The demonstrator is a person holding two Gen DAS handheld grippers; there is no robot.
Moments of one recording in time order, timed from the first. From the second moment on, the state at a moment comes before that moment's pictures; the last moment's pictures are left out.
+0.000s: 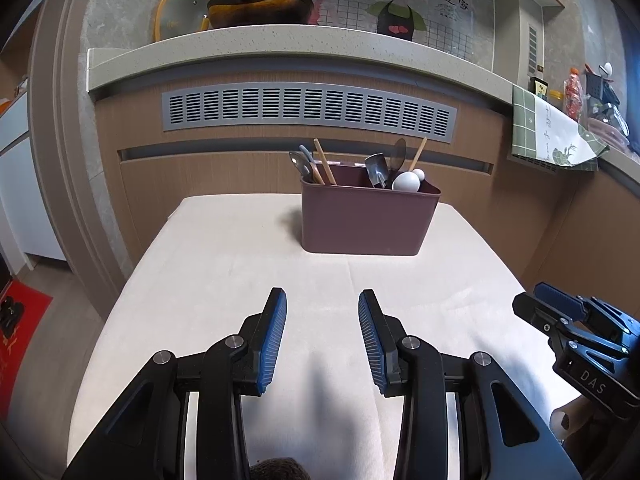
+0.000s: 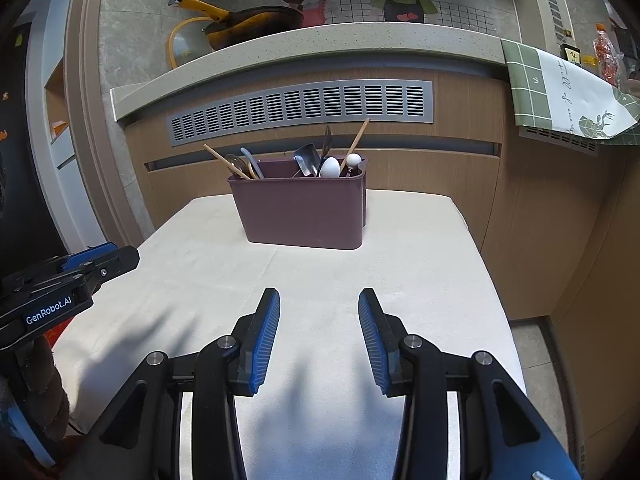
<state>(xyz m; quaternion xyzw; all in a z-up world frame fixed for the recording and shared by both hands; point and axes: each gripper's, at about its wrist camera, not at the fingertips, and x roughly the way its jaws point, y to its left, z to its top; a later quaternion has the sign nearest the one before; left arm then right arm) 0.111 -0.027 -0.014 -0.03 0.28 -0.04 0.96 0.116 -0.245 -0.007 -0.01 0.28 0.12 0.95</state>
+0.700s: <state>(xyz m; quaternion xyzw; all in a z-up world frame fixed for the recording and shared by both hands) 0.116 -0.031 -0.024 -0.02 0.29 -0.04 0.96 0.116 -0.246 -0.006 -0.01 0.28 0.11 0.95</state>
